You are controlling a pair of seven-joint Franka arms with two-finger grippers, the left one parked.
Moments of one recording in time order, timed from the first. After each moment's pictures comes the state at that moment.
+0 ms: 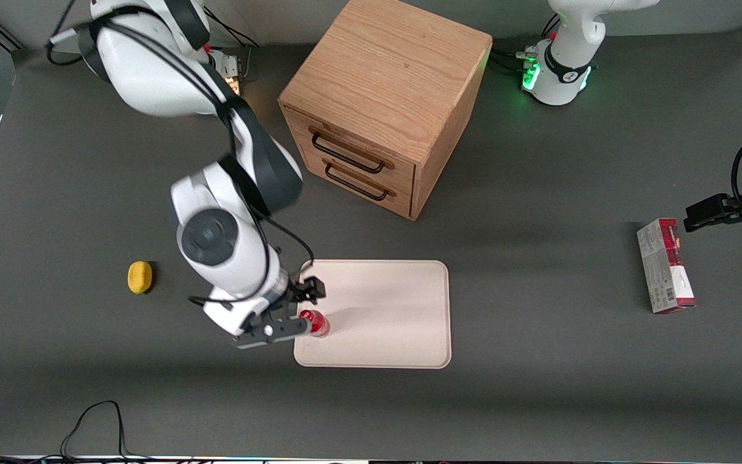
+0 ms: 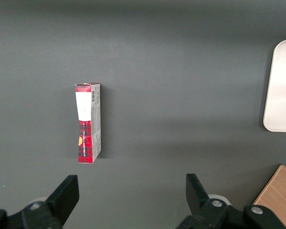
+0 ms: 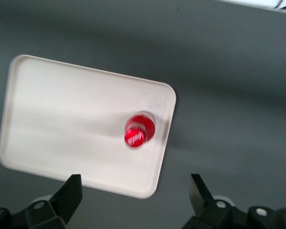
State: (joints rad) arm 0.44 0.78 0.06 -0.85 -0.04 1.71 0.31
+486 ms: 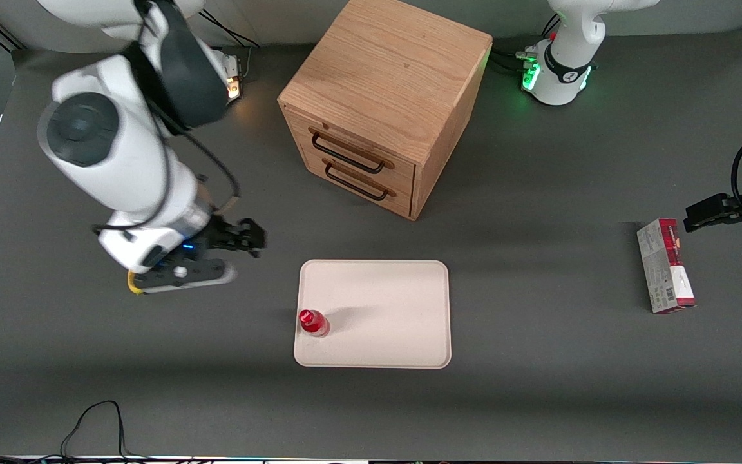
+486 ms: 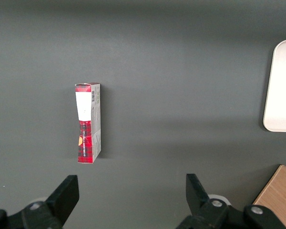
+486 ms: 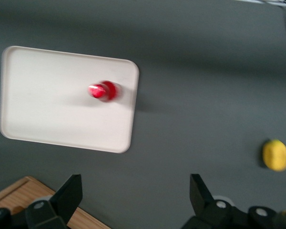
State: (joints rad) arm 0.35 0.42 0.04 -1.16 -0.04 1.61 0.33
